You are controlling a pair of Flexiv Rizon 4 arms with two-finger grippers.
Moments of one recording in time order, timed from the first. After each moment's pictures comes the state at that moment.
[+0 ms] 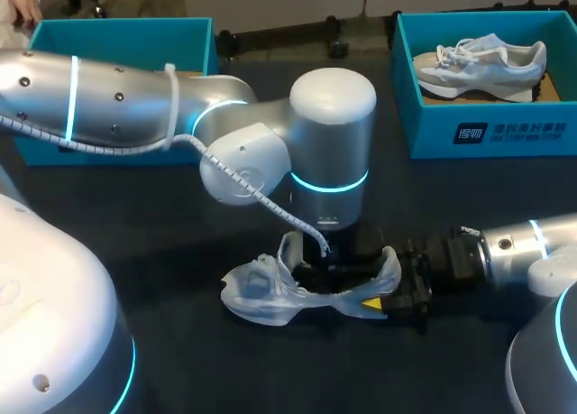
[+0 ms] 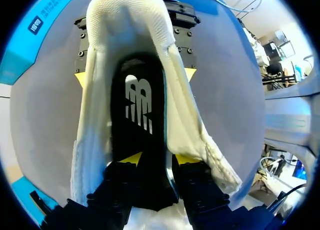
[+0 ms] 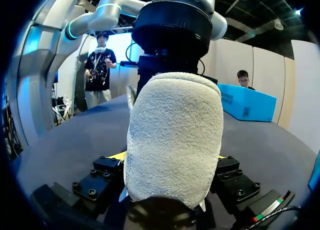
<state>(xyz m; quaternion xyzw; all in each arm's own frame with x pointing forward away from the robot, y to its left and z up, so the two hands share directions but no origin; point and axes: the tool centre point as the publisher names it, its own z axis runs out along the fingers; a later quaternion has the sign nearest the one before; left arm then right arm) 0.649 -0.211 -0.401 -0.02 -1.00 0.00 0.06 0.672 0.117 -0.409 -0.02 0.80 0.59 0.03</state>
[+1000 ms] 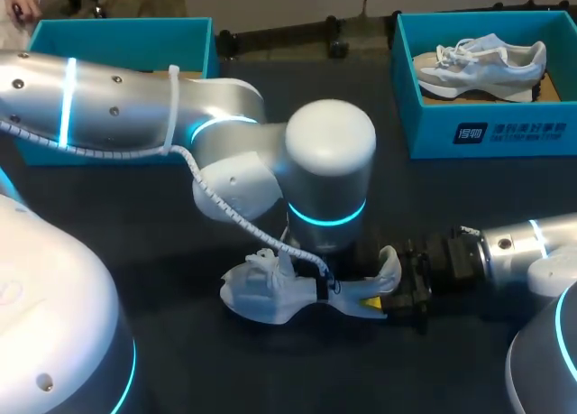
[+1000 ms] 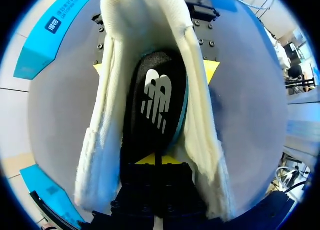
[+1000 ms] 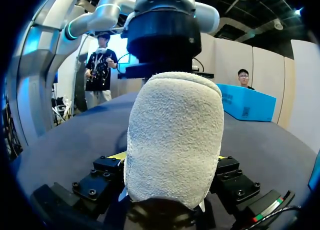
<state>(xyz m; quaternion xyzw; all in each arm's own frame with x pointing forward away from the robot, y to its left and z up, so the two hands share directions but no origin) 0.665 -0.209 -0.403 0.01 -1.00 0.01 -0.03 0.673 0.116 -0.409 -0.02 0.80 0.59 0.03</state>
